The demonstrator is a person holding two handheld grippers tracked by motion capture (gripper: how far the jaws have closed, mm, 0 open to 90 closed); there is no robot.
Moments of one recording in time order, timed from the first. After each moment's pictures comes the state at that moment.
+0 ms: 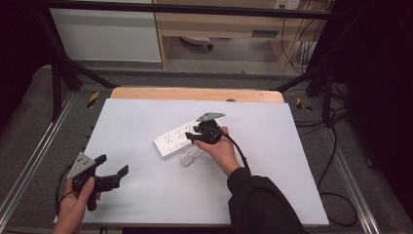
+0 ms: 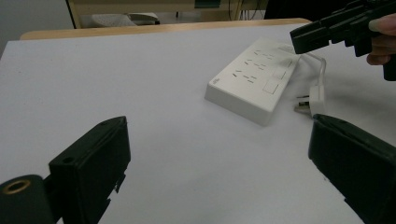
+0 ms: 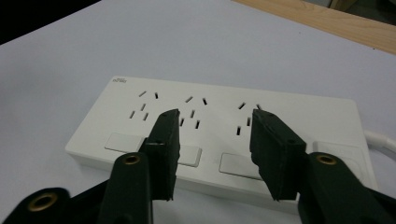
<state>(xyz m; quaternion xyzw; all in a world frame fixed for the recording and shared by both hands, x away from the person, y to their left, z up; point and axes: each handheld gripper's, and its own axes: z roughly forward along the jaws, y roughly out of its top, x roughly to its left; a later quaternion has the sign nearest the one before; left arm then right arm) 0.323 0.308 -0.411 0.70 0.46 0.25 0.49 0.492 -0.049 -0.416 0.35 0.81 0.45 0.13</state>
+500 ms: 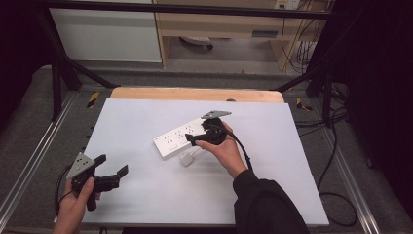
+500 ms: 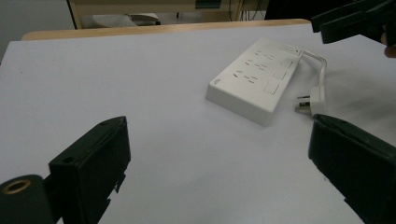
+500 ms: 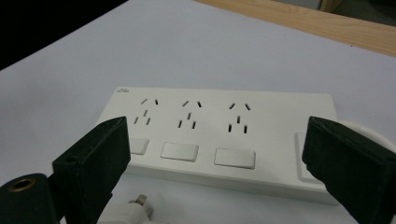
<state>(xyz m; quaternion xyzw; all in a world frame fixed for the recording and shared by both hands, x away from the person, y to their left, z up) 0.323 0.309 -0.411 0.70 0.46 0.25 0.49 0.486 -0.062 -0.402 0.38 0.79 0.46 0.12</state>
